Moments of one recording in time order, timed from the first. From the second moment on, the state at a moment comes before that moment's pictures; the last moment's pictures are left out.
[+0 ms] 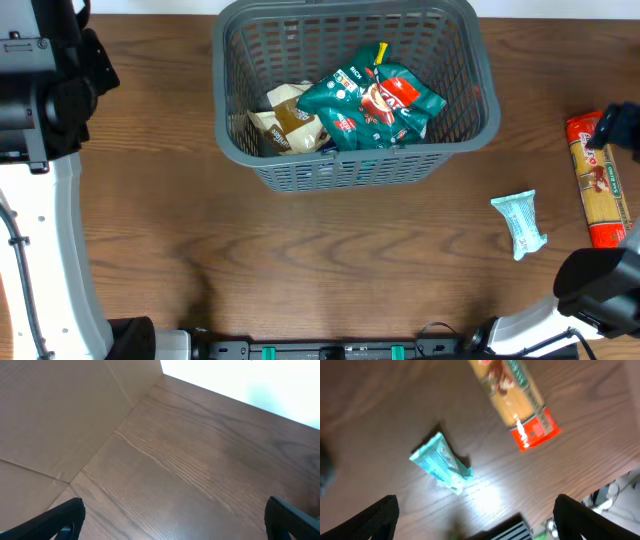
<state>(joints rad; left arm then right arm) 0.04 1.58 2.17 -1.41 -0.56 -0.25 -0.51 1.82 2.01 -1.60 0.15 0.03</state>
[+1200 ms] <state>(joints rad) 0.04 1.58 2.17 -1.41 -0.56 -0.25 -0.76 1.72 1.42 -0.94 -0.17 -0.34</state>
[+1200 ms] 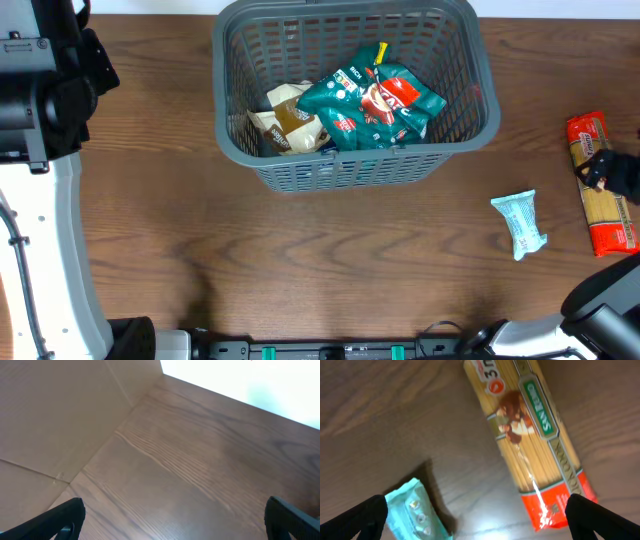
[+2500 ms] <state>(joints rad) 0.04 1.58 2.17 -1.41 -0.56 -0.25 -0.71 2.22 1.79 -1.03 0.04 -0.49</state>
